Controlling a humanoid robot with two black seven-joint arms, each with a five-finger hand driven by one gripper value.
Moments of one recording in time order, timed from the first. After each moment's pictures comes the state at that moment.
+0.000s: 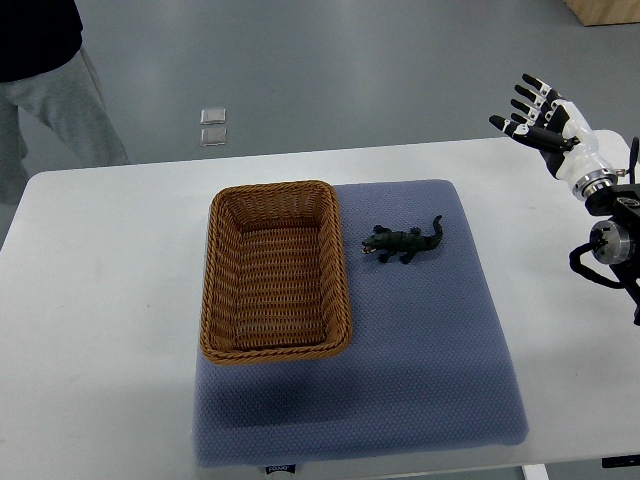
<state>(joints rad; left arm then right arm) -0.02 0.00 0.07 -0.15 0.04 0.06 0.06 0.73 -0.33 0.79 0.57 -0.45 0.13 0.44</state>
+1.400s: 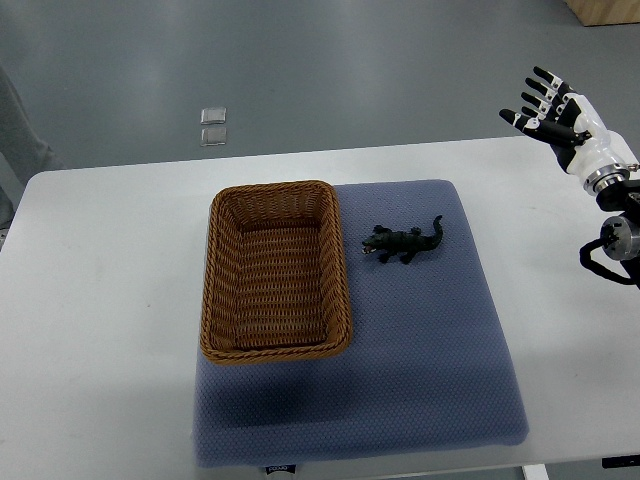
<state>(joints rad) -0.02 0.00 0.07 -0.15 0.04 0.06 0.06 0.72 -0.37 0.80 0.59 -0.45 0.12 0.44</state>
